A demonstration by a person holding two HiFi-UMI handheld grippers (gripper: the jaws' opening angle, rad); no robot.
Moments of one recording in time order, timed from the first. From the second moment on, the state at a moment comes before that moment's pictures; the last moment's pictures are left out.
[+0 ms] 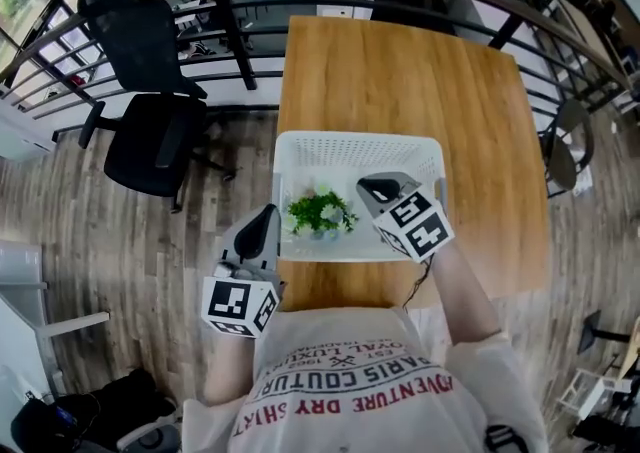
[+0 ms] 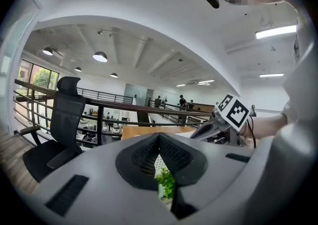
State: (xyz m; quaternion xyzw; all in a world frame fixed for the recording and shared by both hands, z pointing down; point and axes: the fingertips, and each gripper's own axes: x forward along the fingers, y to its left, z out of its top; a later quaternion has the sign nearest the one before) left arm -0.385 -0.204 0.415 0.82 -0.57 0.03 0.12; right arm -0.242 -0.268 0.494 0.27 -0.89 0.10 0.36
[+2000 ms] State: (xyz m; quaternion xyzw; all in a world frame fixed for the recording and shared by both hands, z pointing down) left arm -0.410 -0.241 0.471 0.82 -0.53 0.01 0.19; right arm -0.282 -0.282 0.671 0.12 -0.79 0.23 0.56
